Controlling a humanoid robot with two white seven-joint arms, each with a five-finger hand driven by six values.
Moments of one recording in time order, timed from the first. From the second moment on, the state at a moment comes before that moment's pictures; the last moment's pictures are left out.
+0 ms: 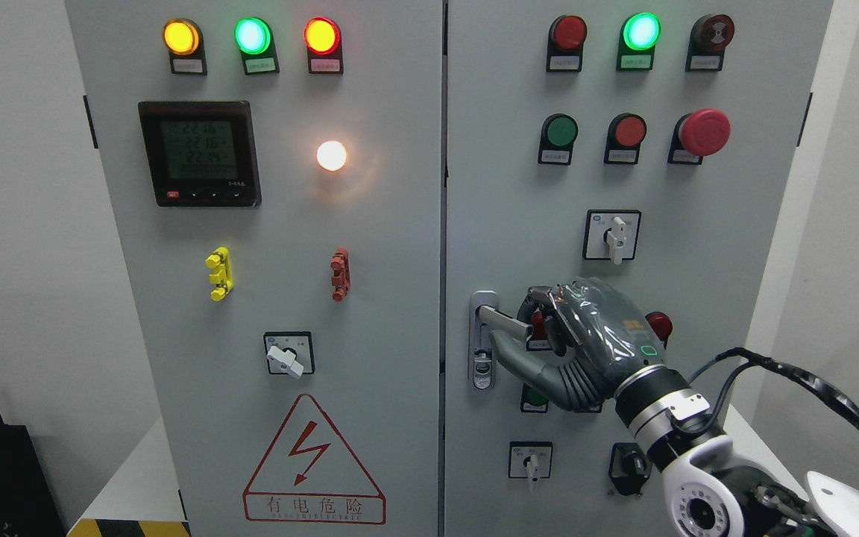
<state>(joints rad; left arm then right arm) 0.00 -0.06 0.00 0.00 -0.07 -0.05 0.02 -1.07 -0.70 0.98 -1.92 0.07 0.61 -0.25</state>
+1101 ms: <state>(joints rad) 0.00 -0.06 0.00 0.00 -0.08 -0.05 0.02 -1.07 -0.70 0.98 -1.92 0.07 0.61 -0.25</state>
